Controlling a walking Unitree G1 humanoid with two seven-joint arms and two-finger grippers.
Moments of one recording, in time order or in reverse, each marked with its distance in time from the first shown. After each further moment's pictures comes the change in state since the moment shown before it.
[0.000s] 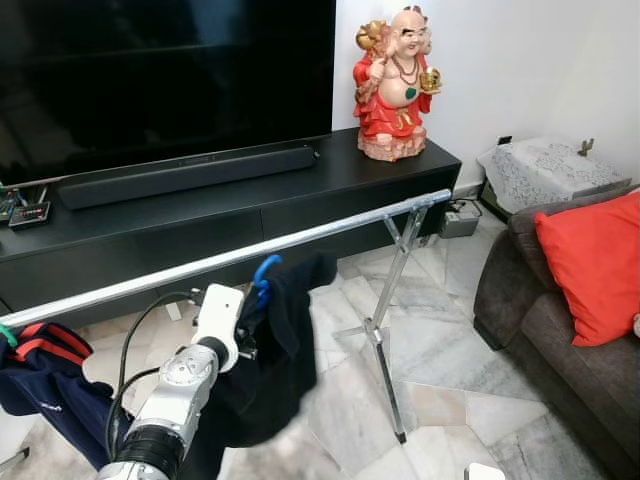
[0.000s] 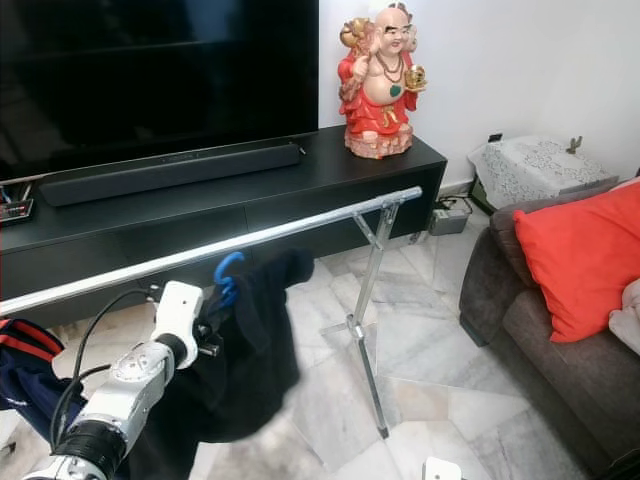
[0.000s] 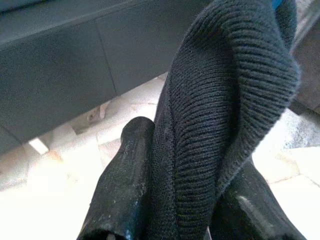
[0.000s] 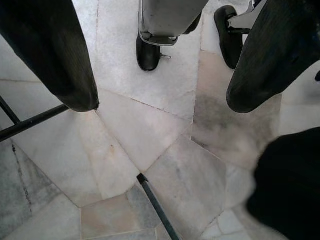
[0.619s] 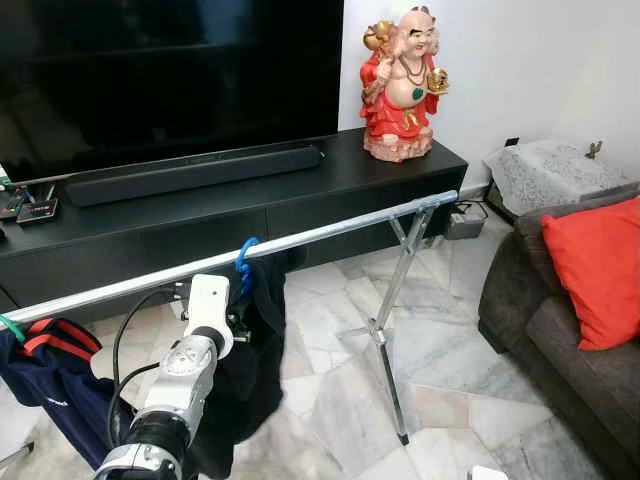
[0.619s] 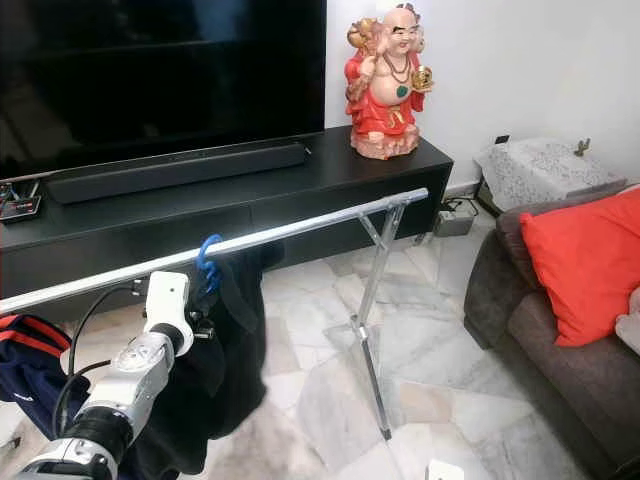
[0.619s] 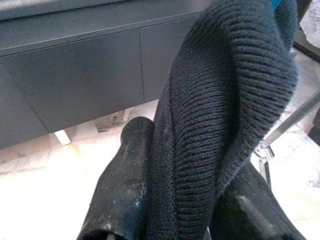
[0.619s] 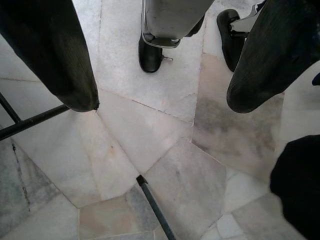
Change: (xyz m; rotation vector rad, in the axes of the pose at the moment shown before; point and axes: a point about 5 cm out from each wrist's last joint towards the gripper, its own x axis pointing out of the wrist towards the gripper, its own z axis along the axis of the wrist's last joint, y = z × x) left arm 0.008 0.009 0.011 -0.083 -0.044 0.154; right arm -0.001 -0.005 -0.003 -0.005 0.007 0.000
